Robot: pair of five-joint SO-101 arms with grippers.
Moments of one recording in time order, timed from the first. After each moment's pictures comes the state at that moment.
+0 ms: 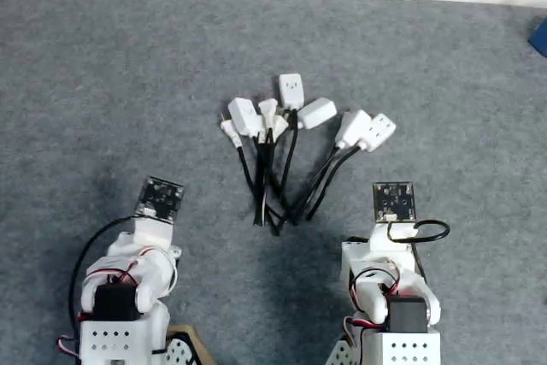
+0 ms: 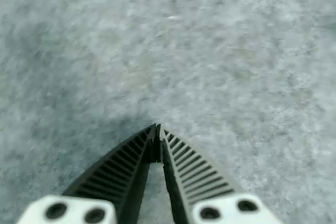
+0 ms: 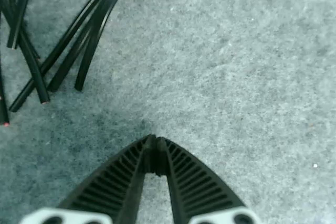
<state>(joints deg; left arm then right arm) -5.6 -103.3 96.2 75.9 -14.5 -4.4 -103.6 95.5 70.5 2.8</state>
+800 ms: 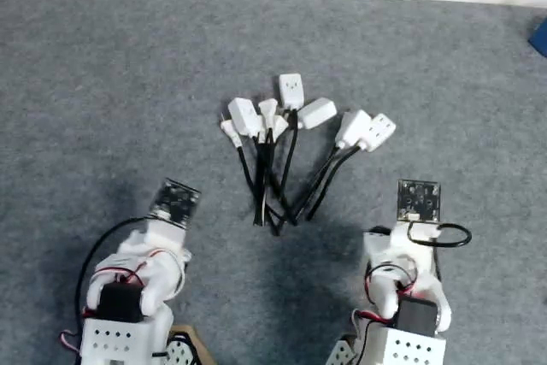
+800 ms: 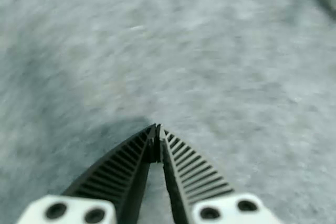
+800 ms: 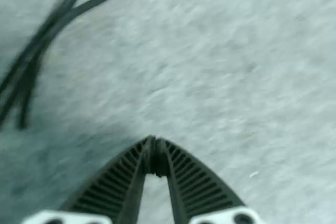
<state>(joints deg) -3.9 -103.3 96.2 75.9 -14.9 9.1 -103.6 95.5 64.1 12.5</state>
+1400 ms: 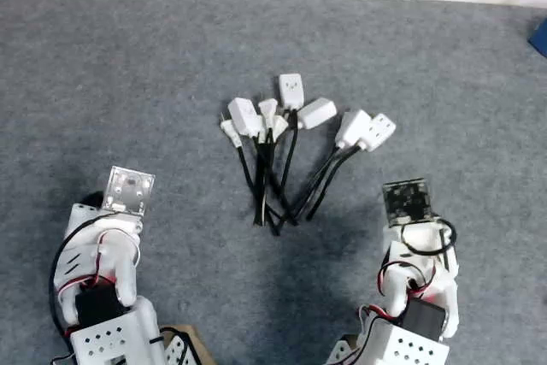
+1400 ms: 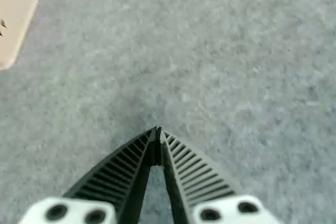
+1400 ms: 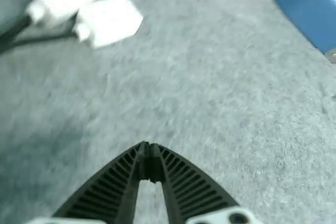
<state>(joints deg) -25.8 -103.3 96.2 51.3 -32.7 16.1 -103.8 95.6 49.4 33.2</state>
